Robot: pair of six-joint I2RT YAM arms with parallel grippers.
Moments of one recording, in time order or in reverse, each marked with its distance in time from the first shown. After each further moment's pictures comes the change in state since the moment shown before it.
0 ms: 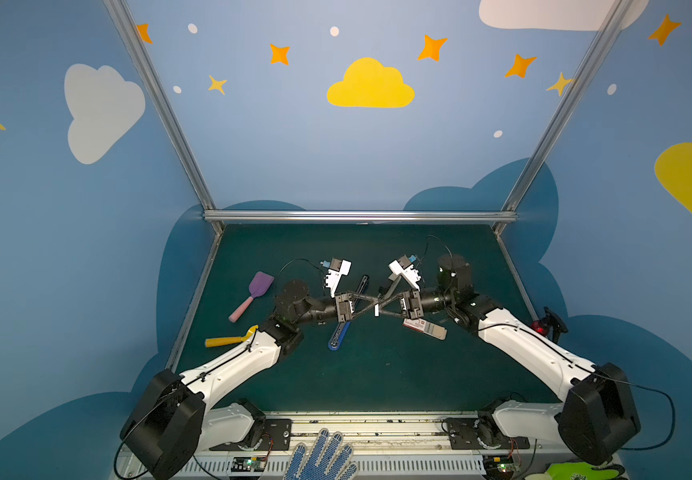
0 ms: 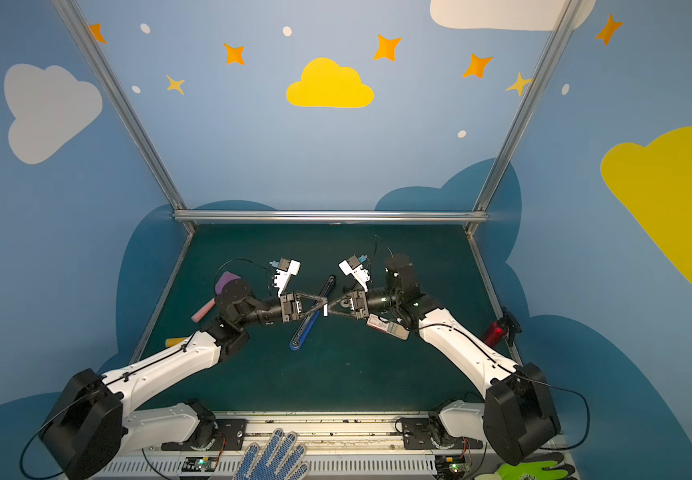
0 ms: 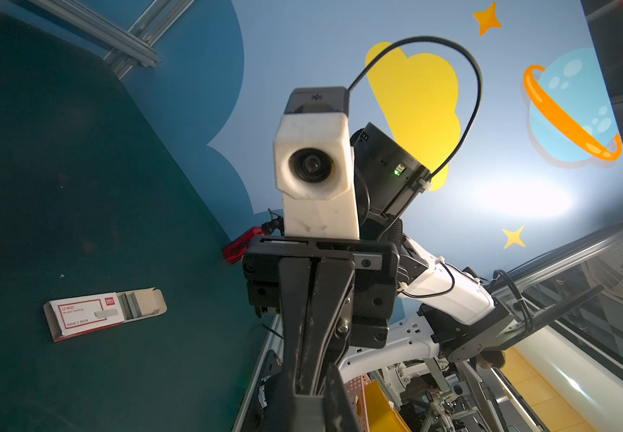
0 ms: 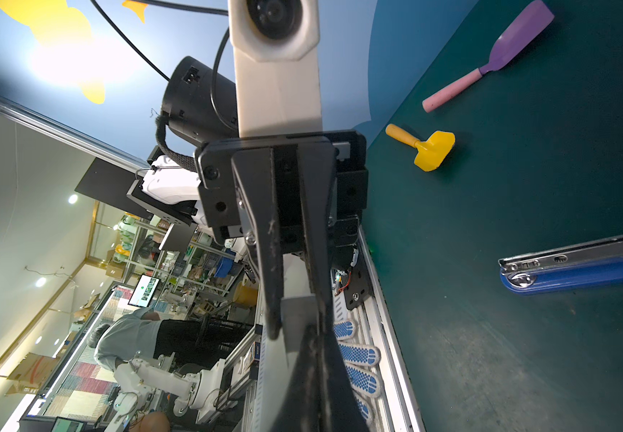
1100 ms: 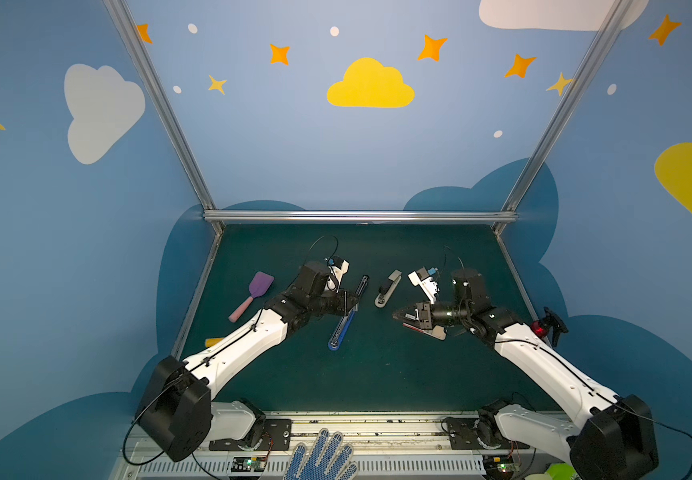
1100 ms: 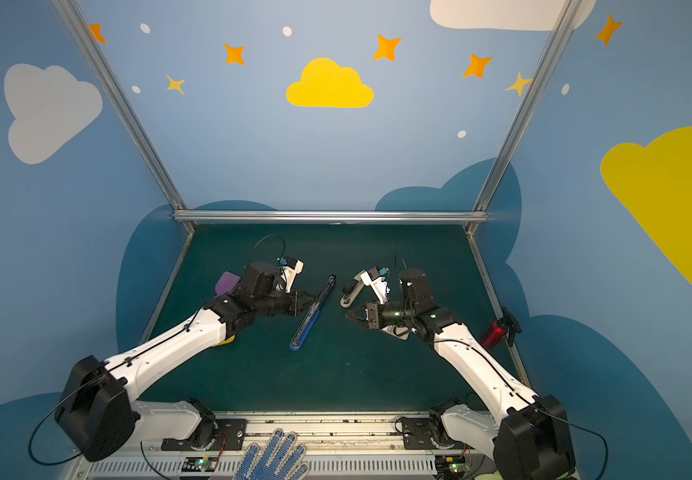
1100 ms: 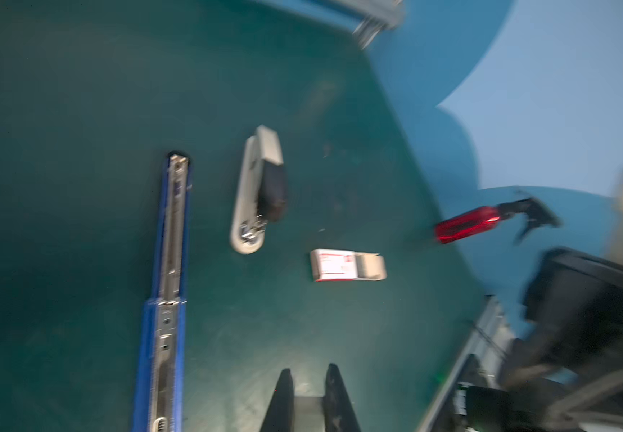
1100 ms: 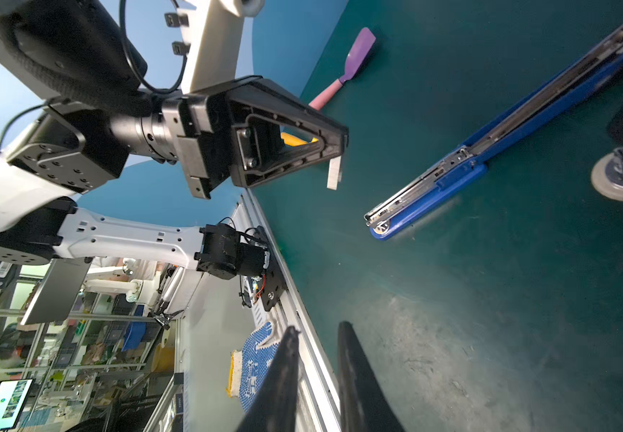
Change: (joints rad) left arm 0.019 0.164 0.309 -0.871 -0.486 0.543; right arm -0.086 -0.159 -0.113 -0.309 0.302 -0.229
